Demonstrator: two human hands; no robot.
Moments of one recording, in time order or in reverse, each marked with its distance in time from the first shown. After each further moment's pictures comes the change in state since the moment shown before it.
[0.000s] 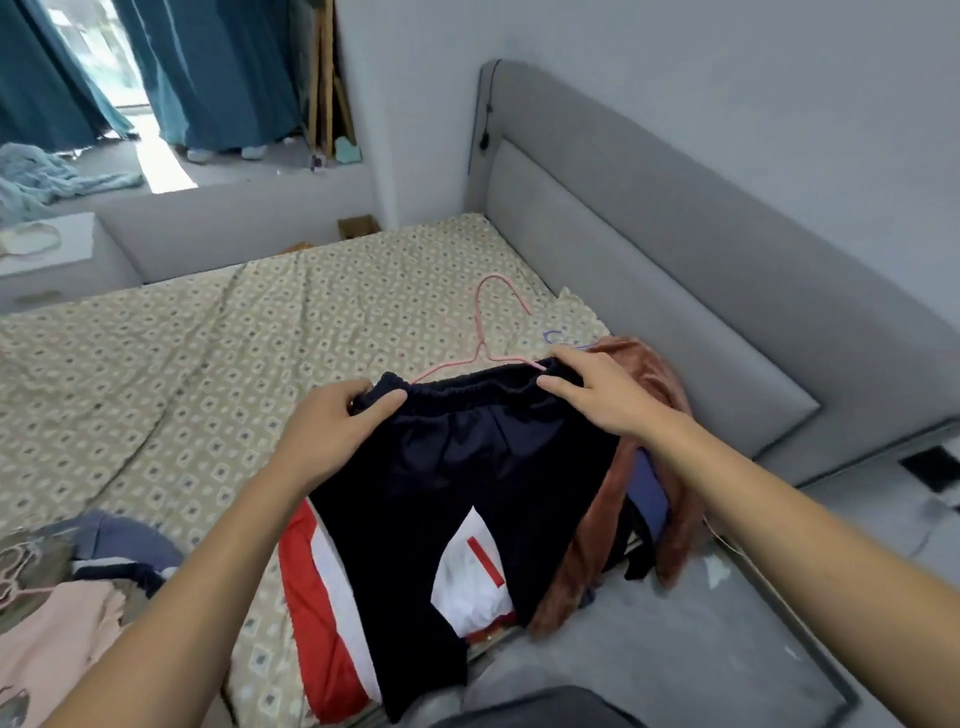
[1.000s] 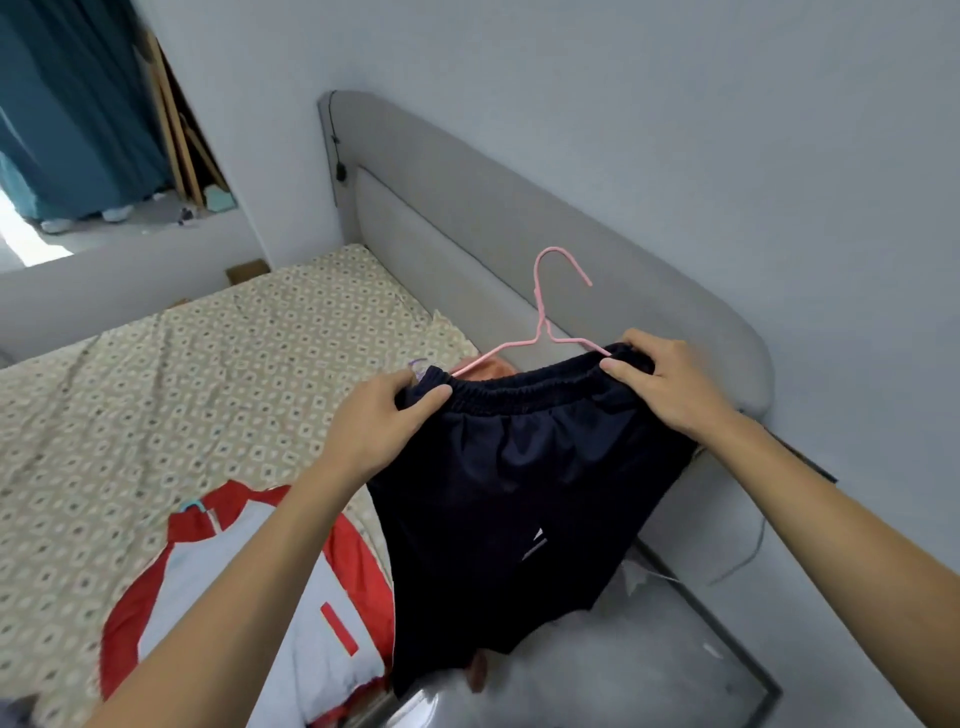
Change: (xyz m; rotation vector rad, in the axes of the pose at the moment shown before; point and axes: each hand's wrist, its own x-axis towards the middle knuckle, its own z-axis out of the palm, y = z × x) left_hand 0.090 0.286 0.316 0.059 -0.076 0.216; right_hand -0.184 0.305 -0.245 0.141 0.370 0.292
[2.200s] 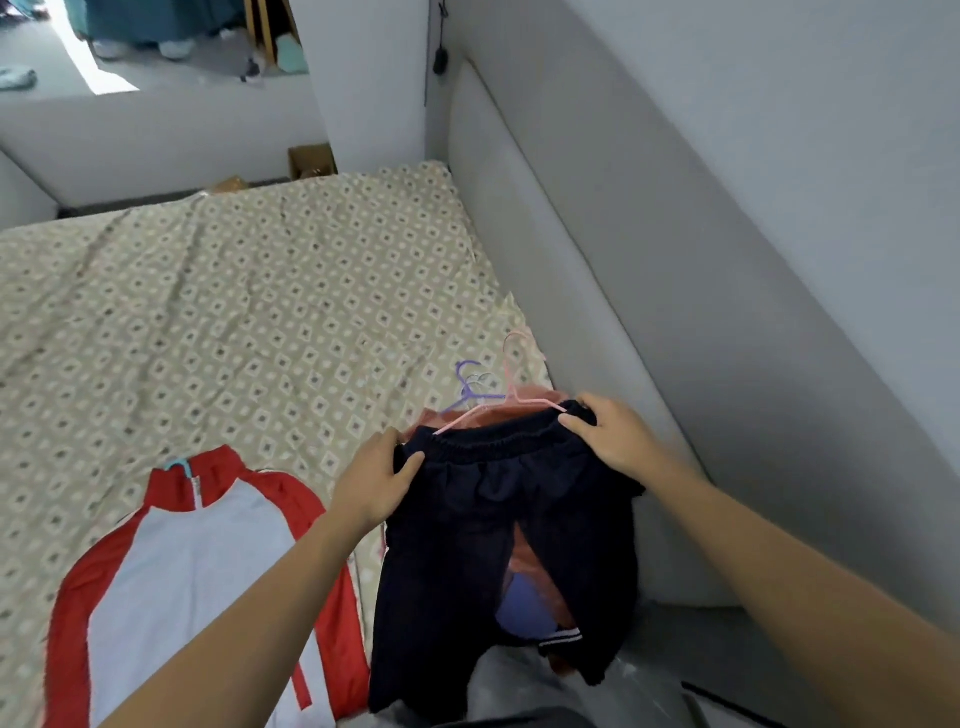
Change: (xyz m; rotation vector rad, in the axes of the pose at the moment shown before) left_hand 0.194 -0.238 0.093 0.087 -0.120 -0.554; right_hand 0.326 0.118 0.237 -0.165 -0.561 0.093
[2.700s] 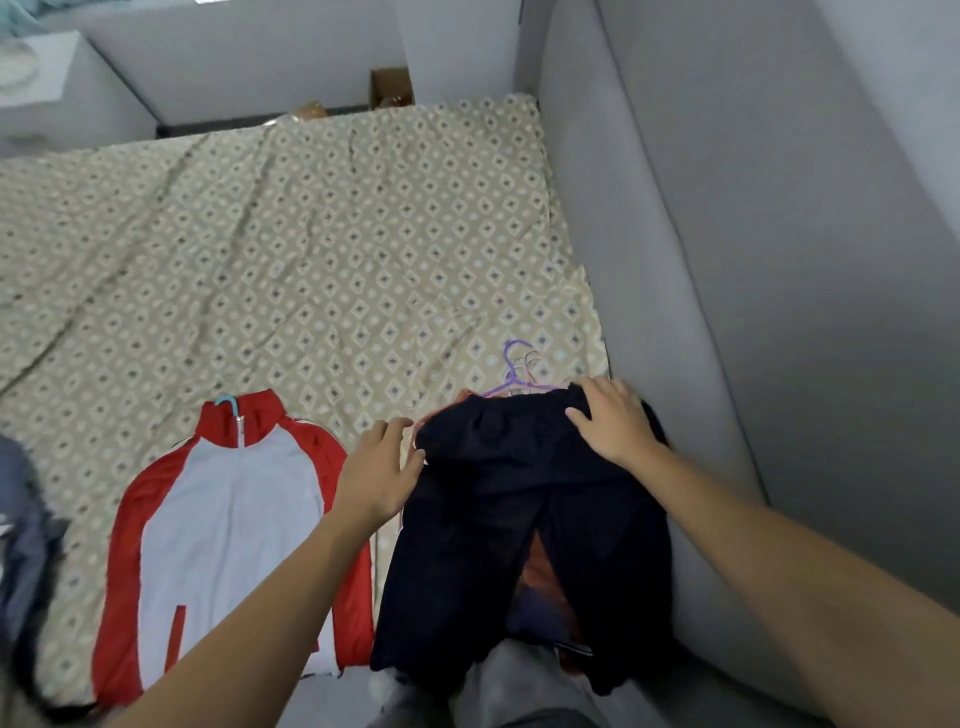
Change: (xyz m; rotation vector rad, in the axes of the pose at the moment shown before) left_hand 0.026 -0.019 0.028 0.091 0.088 -0.209; right_hand 0.136 0.039 0.073 -0.336 -0.185 -0.107
